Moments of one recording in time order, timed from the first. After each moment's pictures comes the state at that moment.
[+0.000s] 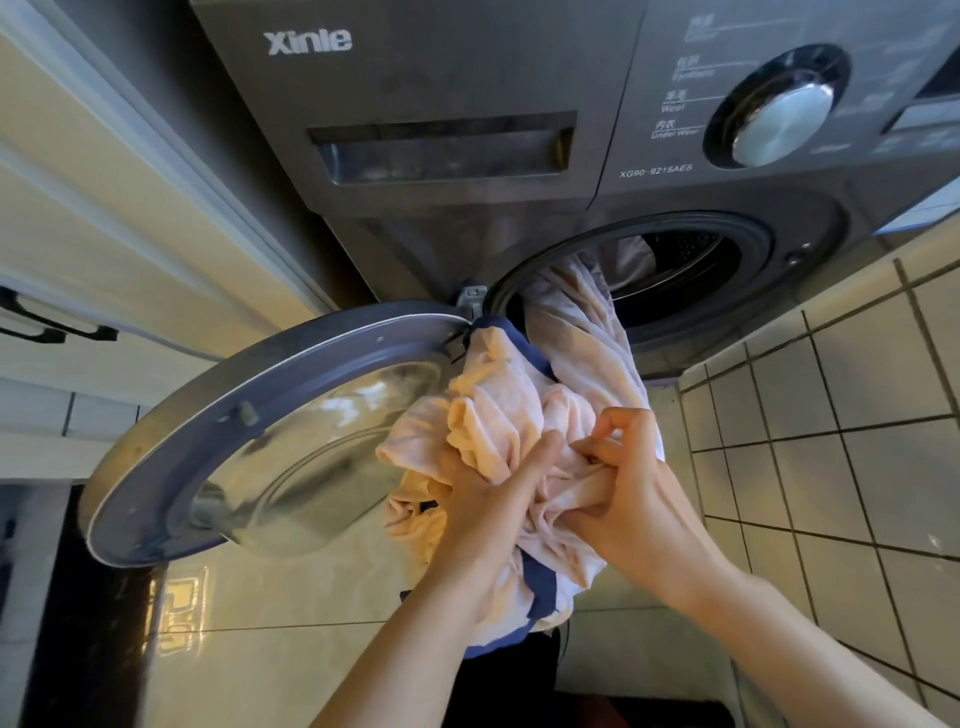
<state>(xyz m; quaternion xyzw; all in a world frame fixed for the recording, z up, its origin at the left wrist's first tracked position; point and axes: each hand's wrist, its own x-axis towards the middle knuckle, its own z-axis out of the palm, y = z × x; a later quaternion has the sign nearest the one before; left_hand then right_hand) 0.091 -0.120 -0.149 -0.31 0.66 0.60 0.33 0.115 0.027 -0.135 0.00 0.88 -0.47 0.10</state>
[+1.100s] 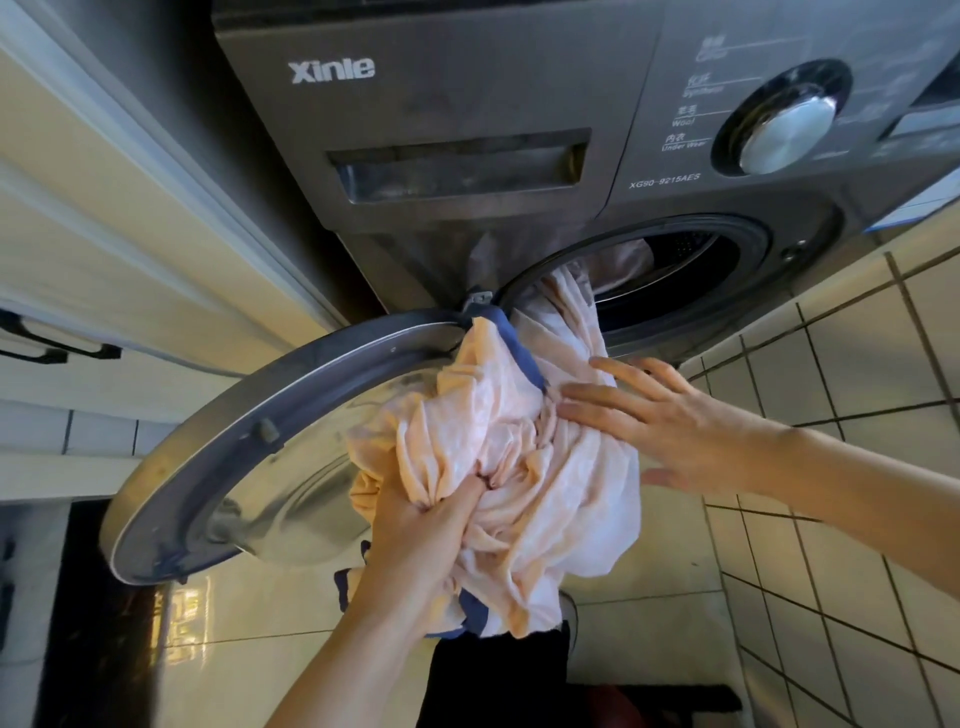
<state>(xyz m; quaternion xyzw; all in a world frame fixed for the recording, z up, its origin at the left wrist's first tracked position) 0.084 -0.180 -0.101 -0.30 0.70 0.60 0.25 0.045 0.094 -0.157 -0.37 0.92 0.03 0.15</state>
